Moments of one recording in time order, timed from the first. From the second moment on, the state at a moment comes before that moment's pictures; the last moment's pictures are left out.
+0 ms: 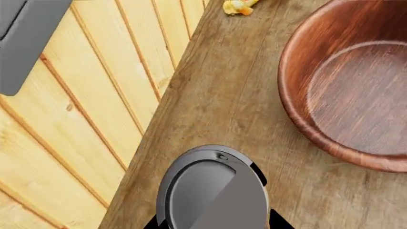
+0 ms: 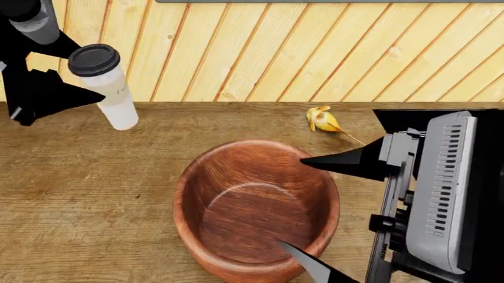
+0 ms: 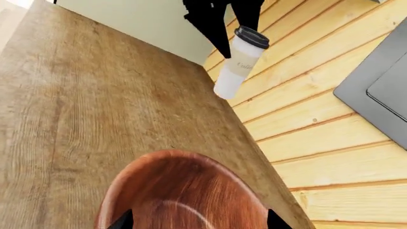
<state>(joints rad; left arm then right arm) -1.83 -0.84 1.01 -0.13 -0.20 -0.96 1.39 1.17 1.34 -0.93 -0.86 1.12 0.34 -0.19</state>
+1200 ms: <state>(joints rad) -1.49 -0.95 0.95 0.07 -0.38 -1.10 1.22 1.15 1.32 -0.92 -0.81 1.12 0.33 -0.19</state>
